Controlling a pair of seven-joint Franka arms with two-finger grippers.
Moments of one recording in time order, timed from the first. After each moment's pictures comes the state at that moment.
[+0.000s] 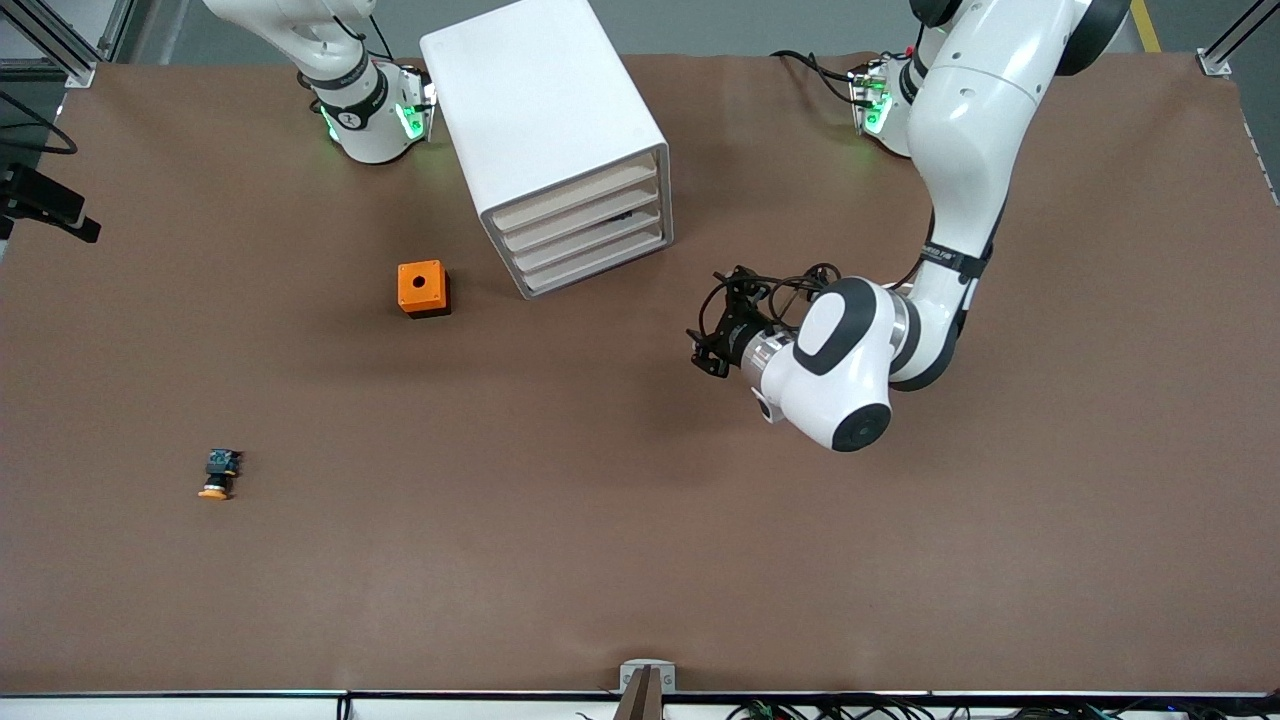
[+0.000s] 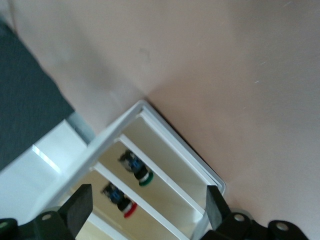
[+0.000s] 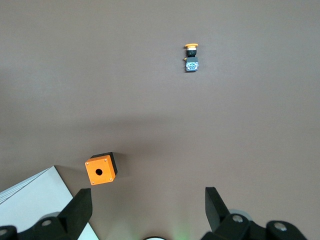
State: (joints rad) left arm -0.42 0.77 -0.09 -1.34 -0.74 1.51 -1.65; right arm 0.01 -0.06 -0.15 -1.56 0.02 1.46 -0.07
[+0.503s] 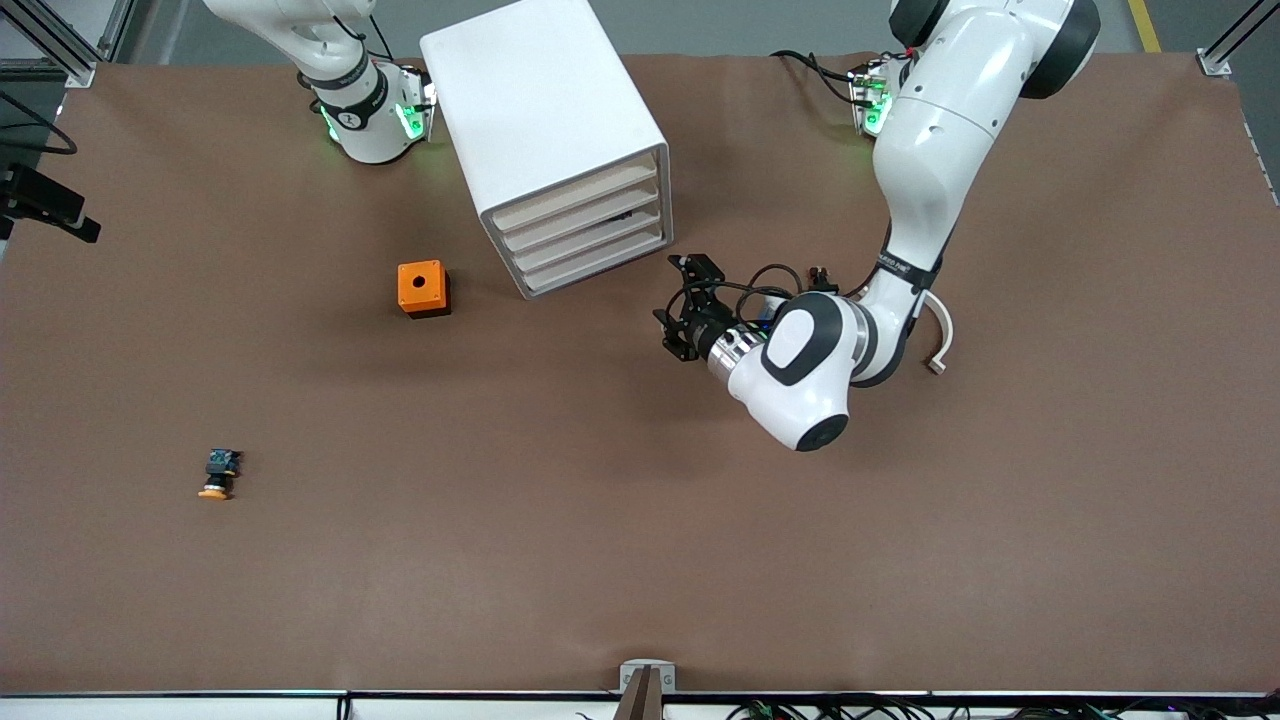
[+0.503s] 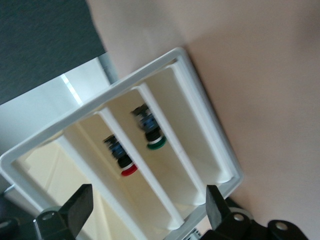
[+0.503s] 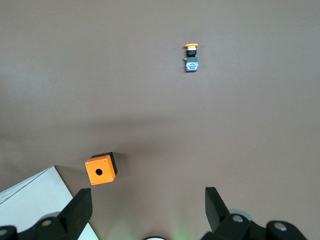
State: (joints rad) left arm -0.46 0.85 -0.09 -1.33 -0.95 1.46 -1.89; right arm 0.01 -0.06 -0.15 -1.56 0.02 1.46 -0.07
